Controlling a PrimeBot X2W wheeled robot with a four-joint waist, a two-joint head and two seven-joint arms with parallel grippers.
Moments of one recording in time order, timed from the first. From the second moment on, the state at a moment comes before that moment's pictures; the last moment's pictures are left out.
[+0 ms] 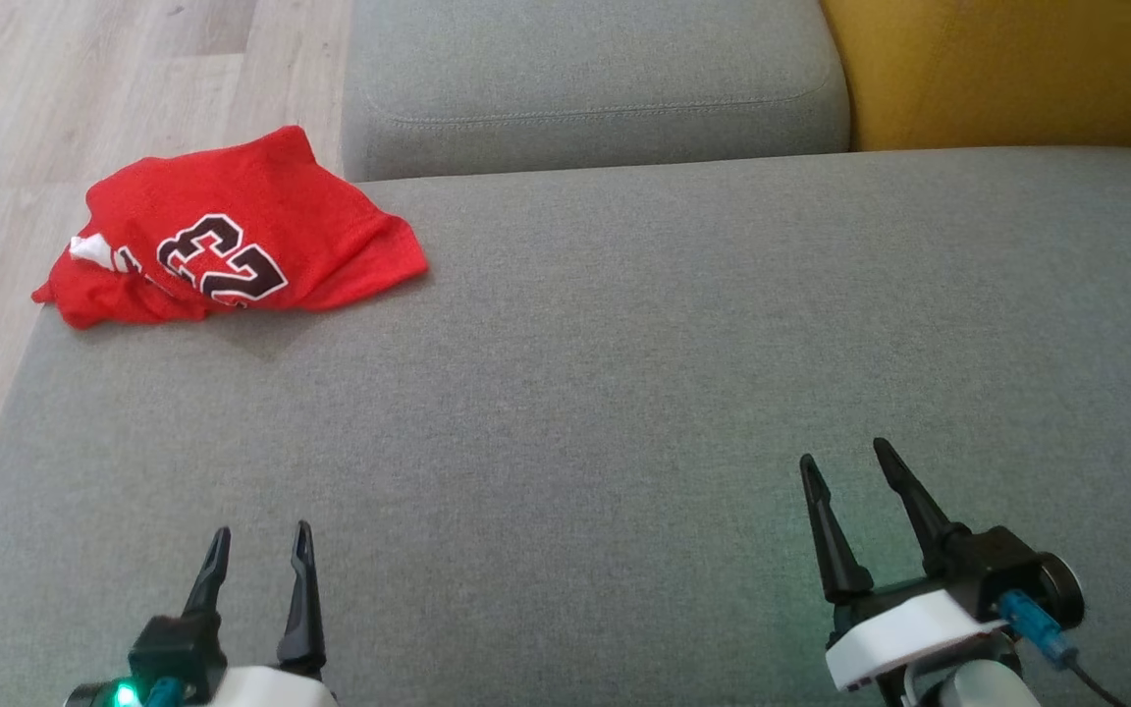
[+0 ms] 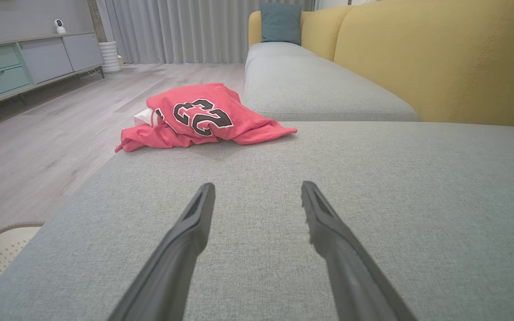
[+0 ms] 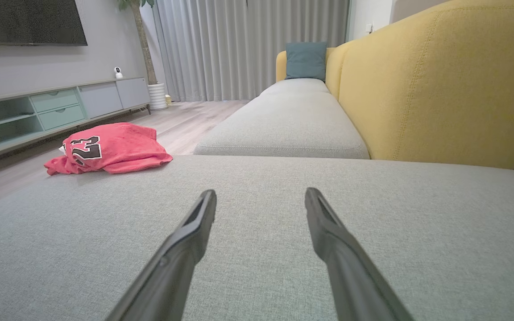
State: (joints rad) left arm 0.18 0.05 -0.08 0.14 -0.07 0.06 -0.25; right arm 0.01 -0.04 0.16 0.29 0.06 0.12 -0.25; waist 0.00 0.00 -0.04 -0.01
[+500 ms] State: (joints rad) left arm 0.18 0.05 -0.08 0.15 -0.07 0.06 -0.25; right arm 0.01 -0.04 0.15 0.29 0.06 0.12 -0.25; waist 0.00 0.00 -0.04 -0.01
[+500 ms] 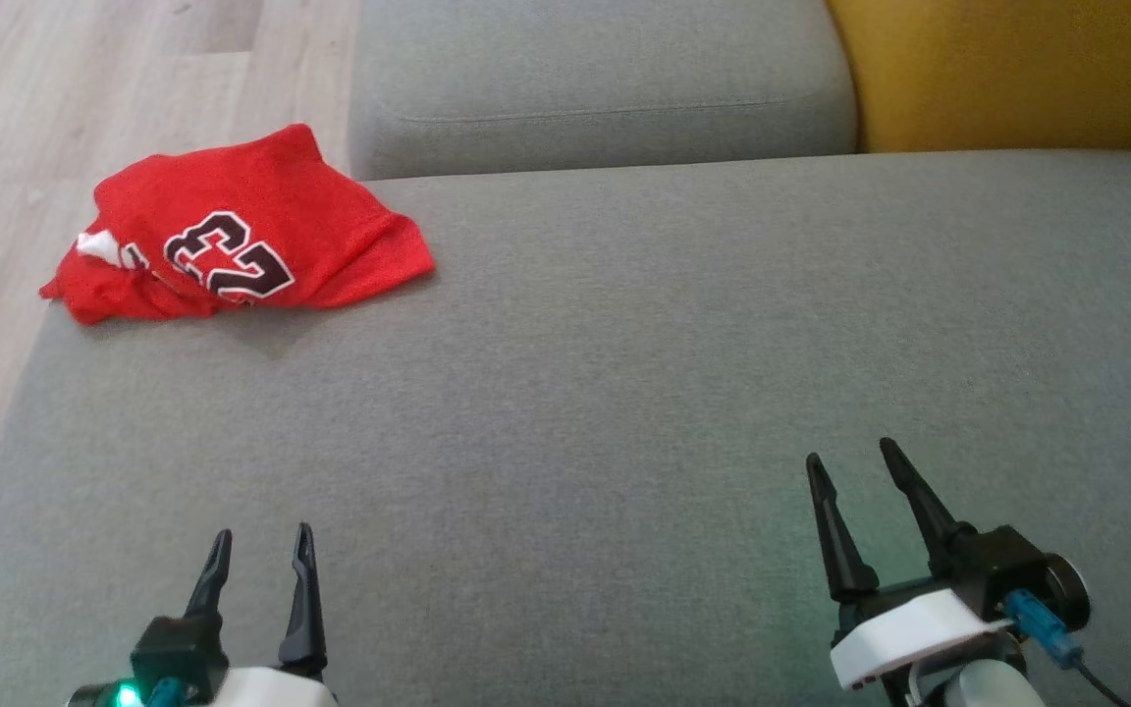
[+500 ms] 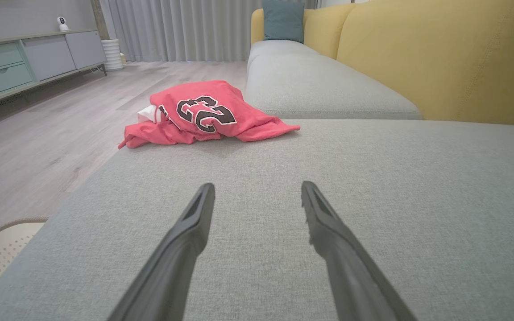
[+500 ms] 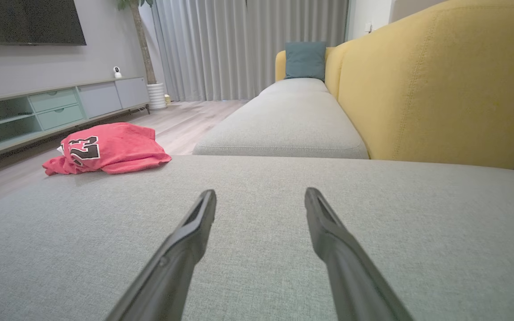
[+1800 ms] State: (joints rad) left arm 0.21 0.06 -0.08 0.11 -0.06 0.04 -0.25; right arm 0.02 -0.04 0.18 0.29 0.12 0.12 -0.25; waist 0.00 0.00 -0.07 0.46
